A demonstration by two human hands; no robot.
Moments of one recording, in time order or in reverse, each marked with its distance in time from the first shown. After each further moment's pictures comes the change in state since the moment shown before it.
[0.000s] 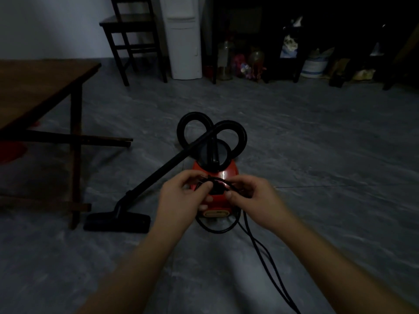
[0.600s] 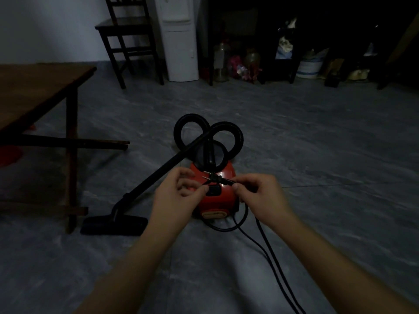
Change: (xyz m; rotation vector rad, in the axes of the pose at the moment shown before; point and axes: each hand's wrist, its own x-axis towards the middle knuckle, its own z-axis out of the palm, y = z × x) left_hand -0.002 0.004 -0.005 0.109 -0.014 0.048; right_hand -0.002 -0.005 -0.013 -0.072 0.138 0.001
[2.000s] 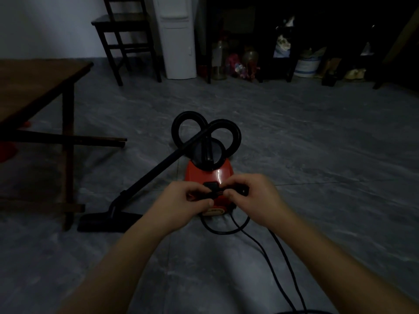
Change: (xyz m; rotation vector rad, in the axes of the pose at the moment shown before) left_hand 0.009 -0.009 -0.007 0.268 -0.366 -0.021; right_hand -0.004 -0.006 0.001 -0.261 -0.130 -0.122
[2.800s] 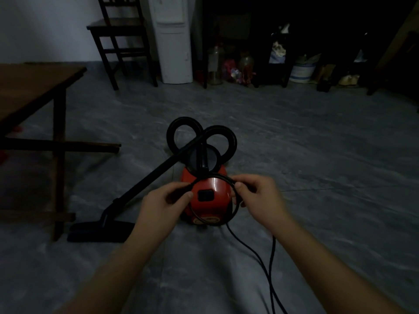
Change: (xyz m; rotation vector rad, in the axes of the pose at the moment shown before) left_hand 0.013 -0.022 0.001 -0.101 0.335 0.070; right_hand 0.016 0.023 -0.004 0.307 0.184 0.162
